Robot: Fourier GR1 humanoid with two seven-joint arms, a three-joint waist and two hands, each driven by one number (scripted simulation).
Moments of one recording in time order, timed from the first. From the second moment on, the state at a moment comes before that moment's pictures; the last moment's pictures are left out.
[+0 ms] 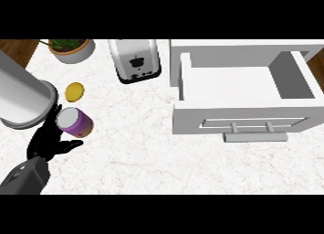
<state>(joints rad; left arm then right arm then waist) -0.47 0.32 0.38 -0.28 0.18 -0.35 -0.53 0.41 -0.02 -0.71 -2.21 -0.48 0.53 0.19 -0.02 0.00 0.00</state>
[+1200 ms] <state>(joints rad) -0.50 0.09 0.33 -0.52 0.25 -0.28 -0.51 0.46 -0.02 -0.76 -2.27 -0.58 0.53 0.26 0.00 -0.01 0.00</state>
